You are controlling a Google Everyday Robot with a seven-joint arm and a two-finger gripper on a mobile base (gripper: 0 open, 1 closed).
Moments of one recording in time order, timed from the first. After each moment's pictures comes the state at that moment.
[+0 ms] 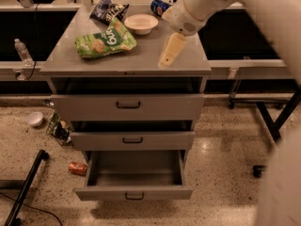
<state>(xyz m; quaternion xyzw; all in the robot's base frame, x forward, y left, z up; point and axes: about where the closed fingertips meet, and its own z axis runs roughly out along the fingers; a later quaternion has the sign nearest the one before) 0.696 -0.046 0.930 -0.67 0.67 0.04 0.33</state>
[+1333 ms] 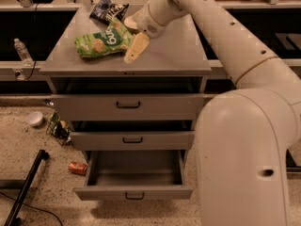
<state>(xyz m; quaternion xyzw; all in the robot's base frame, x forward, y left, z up) 0.777 0.052 0.896 -0.65 0.65 0.11 0.38</state>
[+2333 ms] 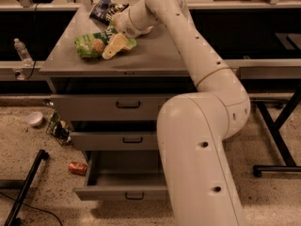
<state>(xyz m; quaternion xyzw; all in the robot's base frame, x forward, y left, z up) 0.837 0.134 0.876 -0.63 0.62 0.16 0.44</state>
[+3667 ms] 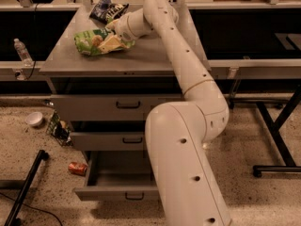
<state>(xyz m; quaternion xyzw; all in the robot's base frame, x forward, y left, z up) 0.880 0.154 0.855 -0.59 0.62 0.19 0.49</state>
